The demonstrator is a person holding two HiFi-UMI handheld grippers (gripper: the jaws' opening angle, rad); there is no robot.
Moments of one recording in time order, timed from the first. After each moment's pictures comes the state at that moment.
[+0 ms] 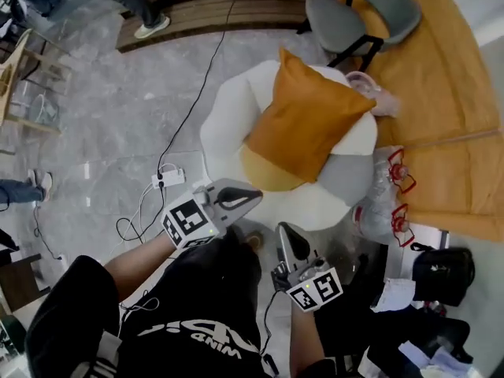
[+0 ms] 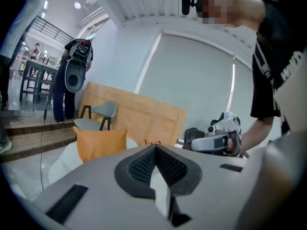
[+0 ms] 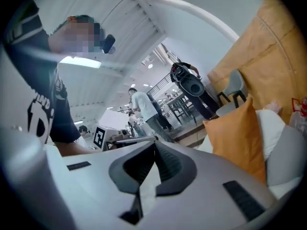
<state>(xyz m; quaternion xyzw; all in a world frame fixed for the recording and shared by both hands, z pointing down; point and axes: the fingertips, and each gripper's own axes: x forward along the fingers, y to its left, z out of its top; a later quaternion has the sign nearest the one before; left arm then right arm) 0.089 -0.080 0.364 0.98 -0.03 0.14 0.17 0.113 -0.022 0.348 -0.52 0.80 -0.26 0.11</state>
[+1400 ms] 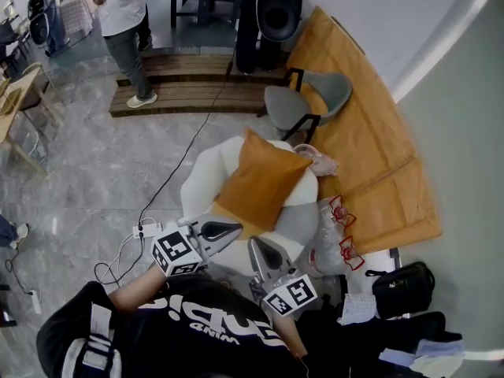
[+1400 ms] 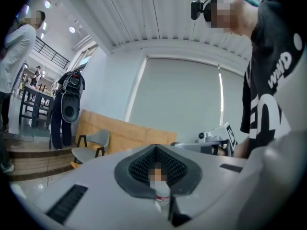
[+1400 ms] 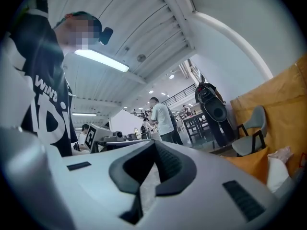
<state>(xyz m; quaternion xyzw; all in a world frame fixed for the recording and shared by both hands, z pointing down) 0.057 0.014 0.138 0.99 -0.04 0.03 0.10 0.070 0.038 0.134 -0.50 0.85 -0.11 0.11</state>
